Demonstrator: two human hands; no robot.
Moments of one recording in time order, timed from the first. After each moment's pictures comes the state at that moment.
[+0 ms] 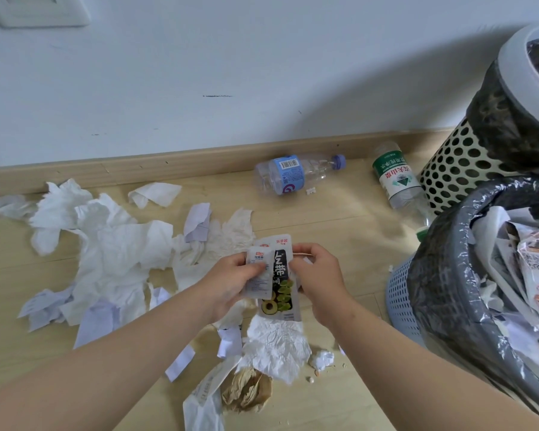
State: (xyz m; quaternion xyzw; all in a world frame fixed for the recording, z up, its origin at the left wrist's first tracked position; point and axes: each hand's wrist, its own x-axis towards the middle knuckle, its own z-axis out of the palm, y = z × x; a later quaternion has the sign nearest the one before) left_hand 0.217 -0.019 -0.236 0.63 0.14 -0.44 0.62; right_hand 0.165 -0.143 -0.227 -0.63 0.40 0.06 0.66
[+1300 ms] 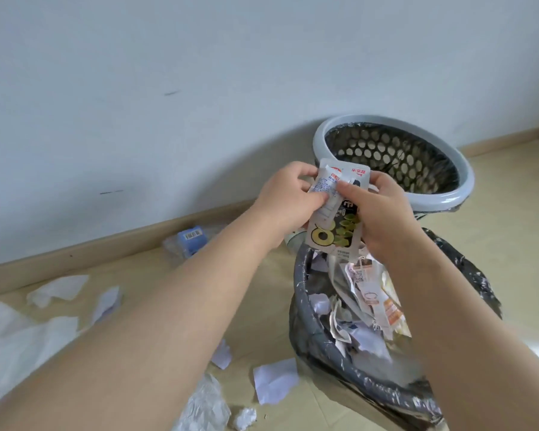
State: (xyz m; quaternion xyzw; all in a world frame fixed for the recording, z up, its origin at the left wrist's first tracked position) left_hand 0.200 -0.223 -0.044 0.73 -0.27 -0.27 0.57; right_hand 0.117 -0.316 -0.039 -0.62 0.36 -0.25 0.65
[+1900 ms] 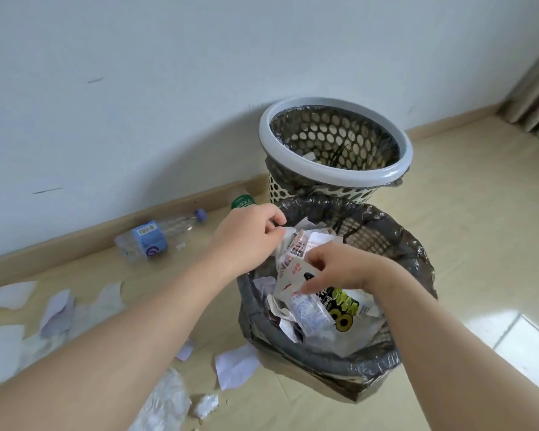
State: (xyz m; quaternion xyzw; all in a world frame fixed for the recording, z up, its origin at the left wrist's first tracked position) left_hand 0.155 -0.228 -0.083 0.84 -0.40 -0.15 0.33; right_hand 0.044 -0.356 -0.095 -0.88 0.25 0.23 0.34
